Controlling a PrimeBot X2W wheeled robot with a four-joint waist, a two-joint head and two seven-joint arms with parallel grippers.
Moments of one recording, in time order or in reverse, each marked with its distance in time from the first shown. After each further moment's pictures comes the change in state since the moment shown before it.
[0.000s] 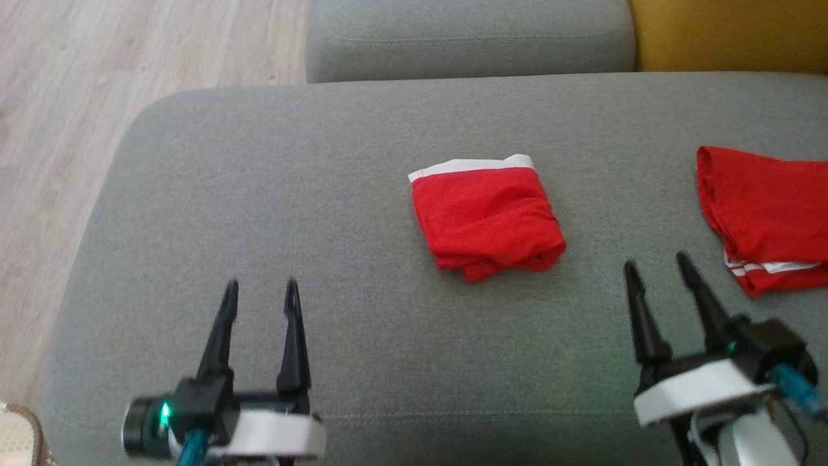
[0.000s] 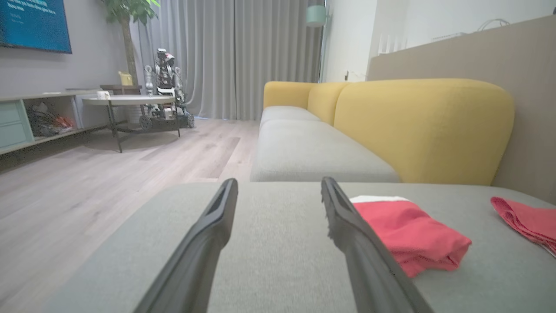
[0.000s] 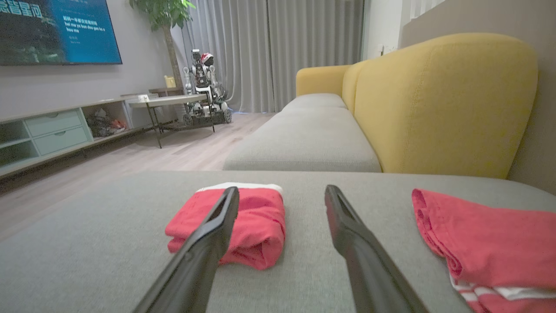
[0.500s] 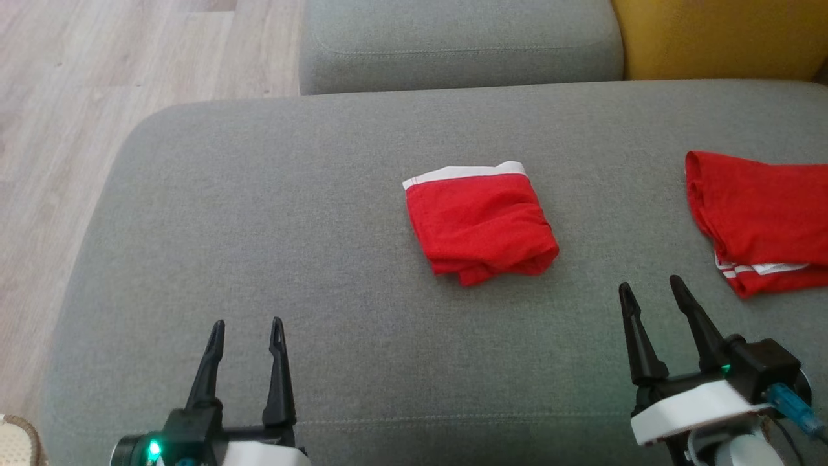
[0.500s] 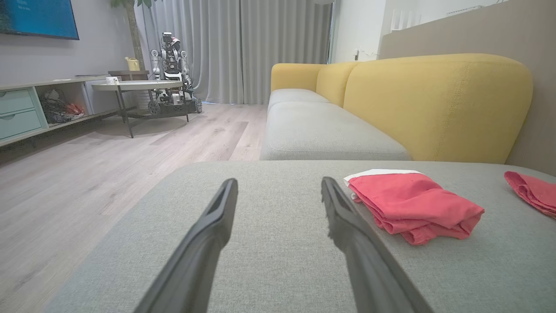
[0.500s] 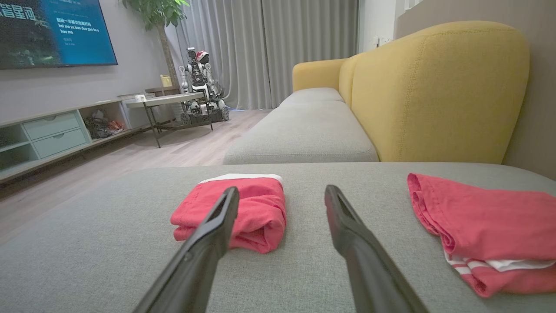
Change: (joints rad) left arm 0.103 0.002 0.047 0.014 0.017 -0.023 0.000; right arm 0.062 0.009 0.012 -0.014 0.014 0.000 0.000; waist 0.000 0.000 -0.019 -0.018
